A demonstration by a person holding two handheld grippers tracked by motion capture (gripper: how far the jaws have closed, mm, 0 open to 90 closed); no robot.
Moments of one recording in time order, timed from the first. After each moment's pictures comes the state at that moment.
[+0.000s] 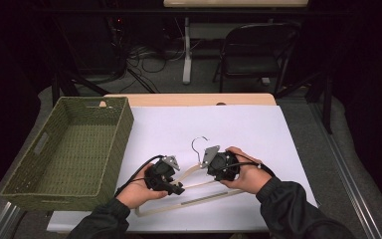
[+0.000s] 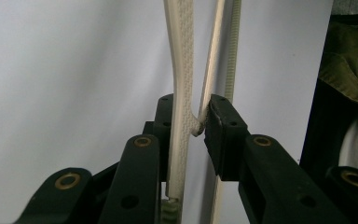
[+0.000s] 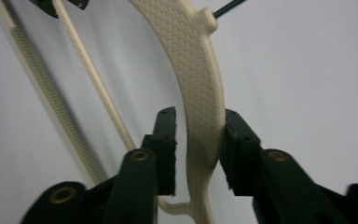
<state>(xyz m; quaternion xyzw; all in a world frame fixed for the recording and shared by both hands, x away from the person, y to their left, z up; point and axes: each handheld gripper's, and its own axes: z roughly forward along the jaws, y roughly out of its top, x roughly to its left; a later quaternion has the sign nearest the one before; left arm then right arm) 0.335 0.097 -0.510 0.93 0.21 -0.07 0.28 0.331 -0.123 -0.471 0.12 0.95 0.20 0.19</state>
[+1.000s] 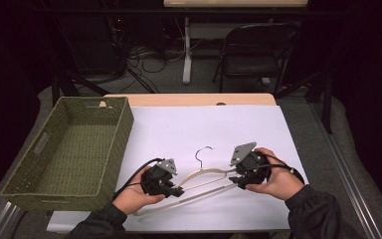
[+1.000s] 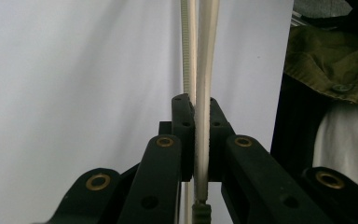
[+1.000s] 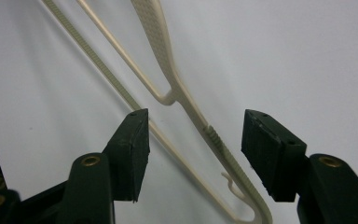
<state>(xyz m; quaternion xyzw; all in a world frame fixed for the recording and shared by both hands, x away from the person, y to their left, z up) 0.319 0.105 -0.495 0.93 0.17 -0.06 0.31 0.316 -0.190 -0.451 0.18 0.94 0.23 0.16</state>
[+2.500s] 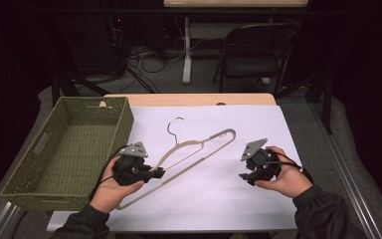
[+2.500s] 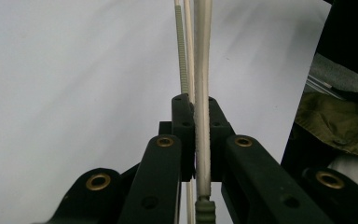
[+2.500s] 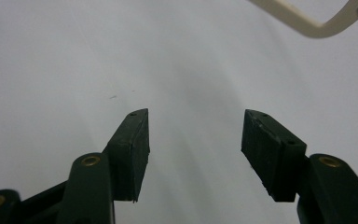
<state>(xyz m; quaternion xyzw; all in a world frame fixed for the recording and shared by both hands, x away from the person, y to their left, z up) 0.313 0.164 -0.442 0.88 0.27 0.01 0.39 0.327 -0.218 -0.459 0.22 0.94 0.20 0.16</state>
